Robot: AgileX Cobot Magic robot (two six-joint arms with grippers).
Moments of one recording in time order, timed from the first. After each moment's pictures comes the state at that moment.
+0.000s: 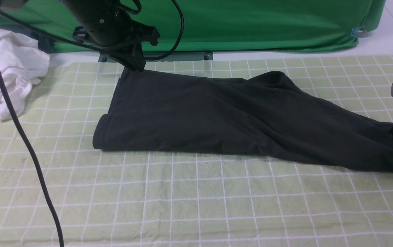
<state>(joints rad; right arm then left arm) -0.13 1.91 -1.25 -0.02 0.85 -0.08 -0.16 2.00 -1.93 -0.24 1.22 0.14</state>
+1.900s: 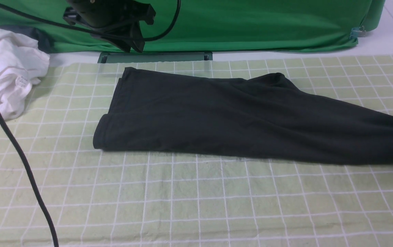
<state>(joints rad) -0.22 1.99 -1.52 0.03 1.11 -0.04 -0.16 1.94 -1.96 -0.24 1.22 0.11</state>
